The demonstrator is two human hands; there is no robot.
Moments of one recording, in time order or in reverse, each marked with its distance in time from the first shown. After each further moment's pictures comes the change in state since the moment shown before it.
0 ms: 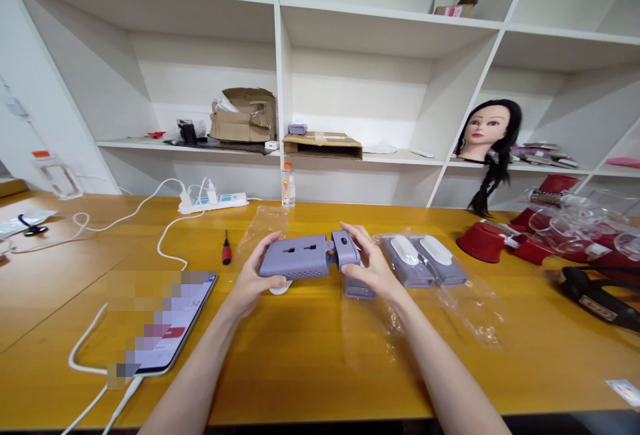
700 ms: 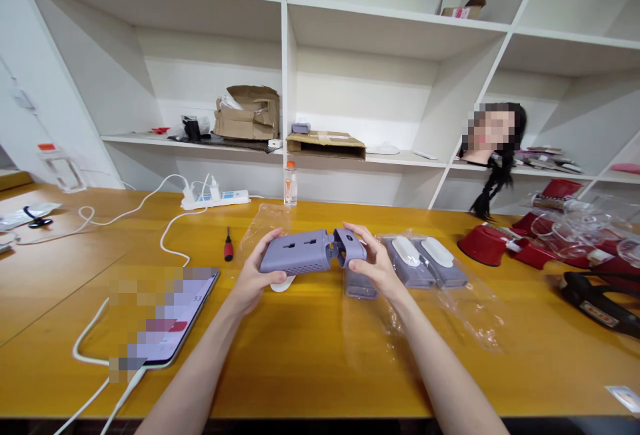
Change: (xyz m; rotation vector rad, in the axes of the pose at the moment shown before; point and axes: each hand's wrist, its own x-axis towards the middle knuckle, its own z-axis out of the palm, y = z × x) left_hand -0.002 0.006 0.007 -0.104 0.090 -0.001; right_hand 0.000 0.005 0.001 0.208 0.044 0.006
